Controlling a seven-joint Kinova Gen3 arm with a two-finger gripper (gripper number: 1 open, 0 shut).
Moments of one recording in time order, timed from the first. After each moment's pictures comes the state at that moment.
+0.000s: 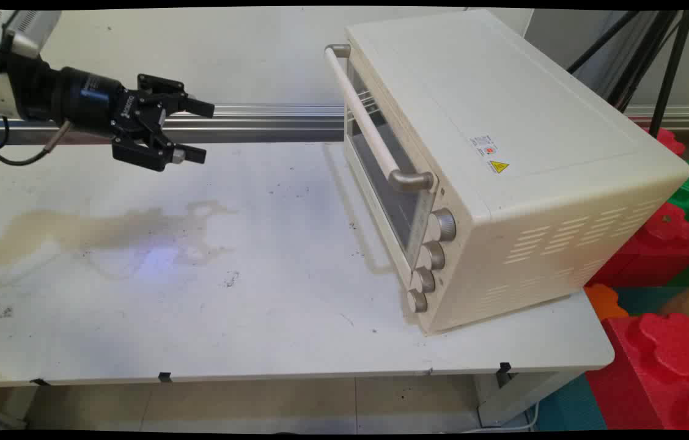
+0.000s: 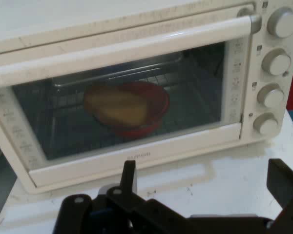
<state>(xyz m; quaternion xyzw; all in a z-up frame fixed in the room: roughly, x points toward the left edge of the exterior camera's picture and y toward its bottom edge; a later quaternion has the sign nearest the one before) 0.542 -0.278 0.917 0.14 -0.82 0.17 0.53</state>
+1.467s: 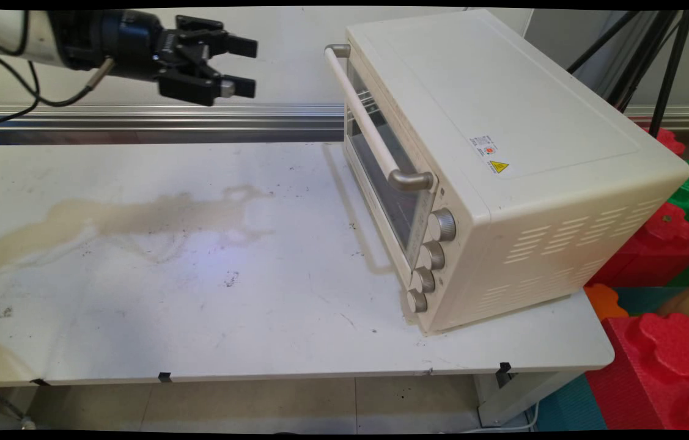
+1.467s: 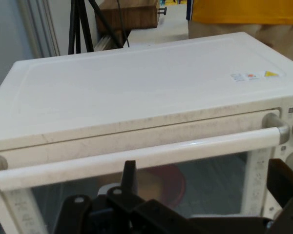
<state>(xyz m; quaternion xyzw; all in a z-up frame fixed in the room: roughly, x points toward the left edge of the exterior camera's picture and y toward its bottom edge) 0.488 -0.319 0.965 0.15 -0.78 0.18 0.58</state>
